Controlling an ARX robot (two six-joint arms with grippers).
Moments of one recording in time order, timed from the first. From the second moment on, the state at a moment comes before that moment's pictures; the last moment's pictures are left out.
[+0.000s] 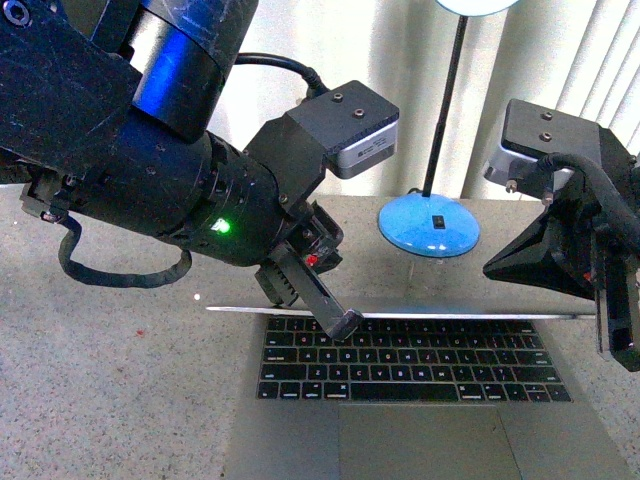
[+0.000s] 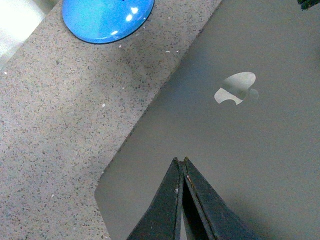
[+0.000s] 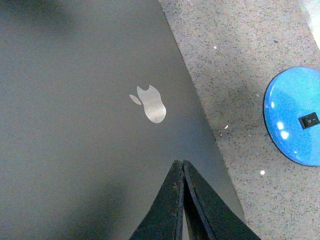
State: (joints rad) left arm -0.46 1.85 1.05 0.09 0.24 0.52; right arm 0.12 1.76 0.99 -0.20 -0.52 -1.03
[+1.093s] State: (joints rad) left arm -0.46 1.89 1.02 0.11 0.29 0.50; right arm 0.11 1.79 0.94 -0.22 -0.51 -1.07
